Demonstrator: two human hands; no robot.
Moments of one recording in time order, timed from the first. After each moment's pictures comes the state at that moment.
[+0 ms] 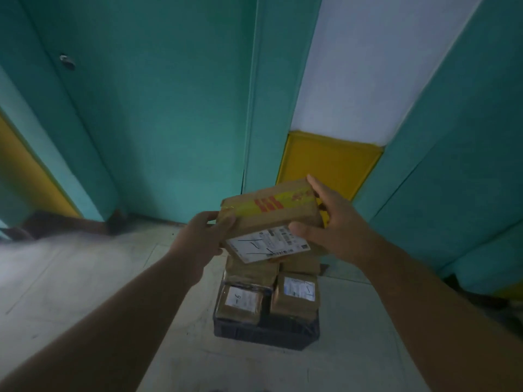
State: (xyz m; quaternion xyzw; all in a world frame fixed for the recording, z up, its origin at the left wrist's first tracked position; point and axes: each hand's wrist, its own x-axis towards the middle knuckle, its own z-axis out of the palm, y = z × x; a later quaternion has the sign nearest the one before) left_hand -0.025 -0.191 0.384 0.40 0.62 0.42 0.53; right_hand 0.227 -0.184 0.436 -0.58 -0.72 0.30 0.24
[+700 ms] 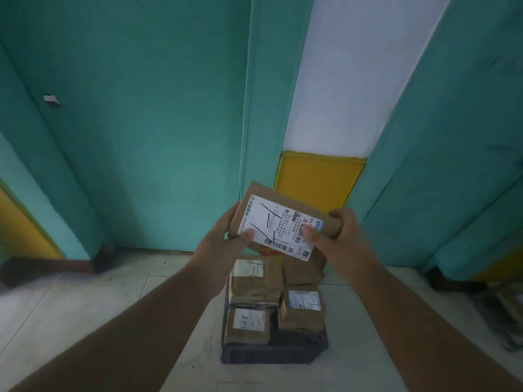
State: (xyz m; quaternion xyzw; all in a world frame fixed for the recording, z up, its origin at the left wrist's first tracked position) left_hand -0.060 -0.188 0.416 0.47 0.44 0.43 0.63; right_hand 0.164 -0.218 0.442 -0.72 -0.50 0.28 0.38
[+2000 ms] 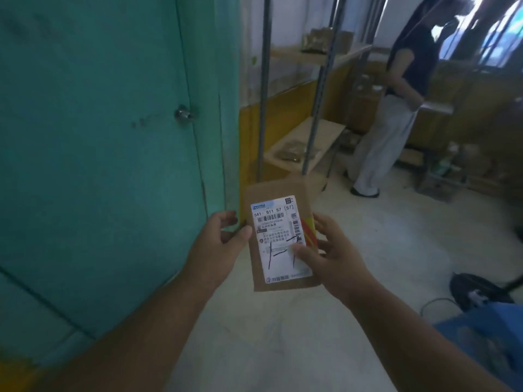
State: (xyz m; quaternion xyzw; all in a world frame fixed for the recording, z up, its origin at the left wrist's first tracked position) left_hand 0.715 -0.297 0.428 0.75 0.22 0.18 0.60; right_hand 0.791 -0.502 0.434 -0.77 -0.16 0.17 0.60
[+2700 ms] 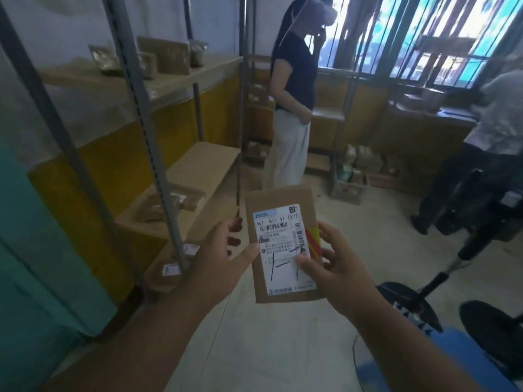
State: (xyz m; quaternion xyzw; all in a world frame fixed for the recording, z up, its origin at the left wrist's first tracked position) left_hand 1.213 -0.505 0.435 0.84 0.02 0.10 0.53; right_hand 1.210 -0.729 0.449 -0.77 -0.06 0.03 0.64
